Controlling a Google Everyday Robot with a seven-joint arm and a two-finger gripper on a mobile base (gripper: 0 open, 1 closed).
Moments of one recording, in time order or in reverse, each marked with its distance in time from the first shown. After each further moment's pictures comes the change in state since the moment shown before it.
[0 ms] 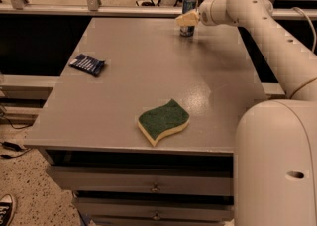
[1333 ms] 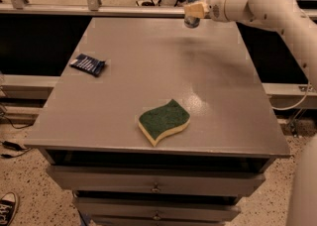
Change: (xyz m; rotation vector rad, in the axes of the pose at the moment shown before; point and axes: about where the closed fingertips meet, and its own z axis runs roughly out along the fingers) arm -0.037 0.026 -0.077 -0.069 -0.134 0.053
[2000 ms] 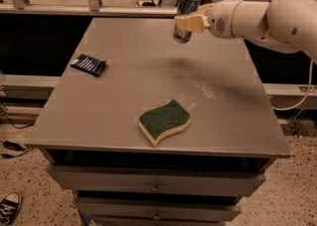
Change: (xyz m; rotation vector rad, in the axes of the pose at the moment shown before) arm -0.008 0.103 -0.075 -0.192 -0.068 0.048
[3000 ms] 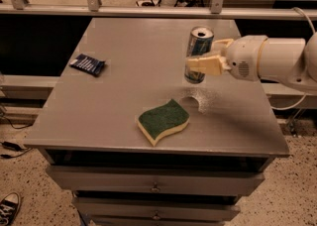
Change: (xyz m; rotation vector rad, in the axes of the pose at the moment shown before) arm 0.055 0.088 -0.097 -0.057 0.105 -0.043
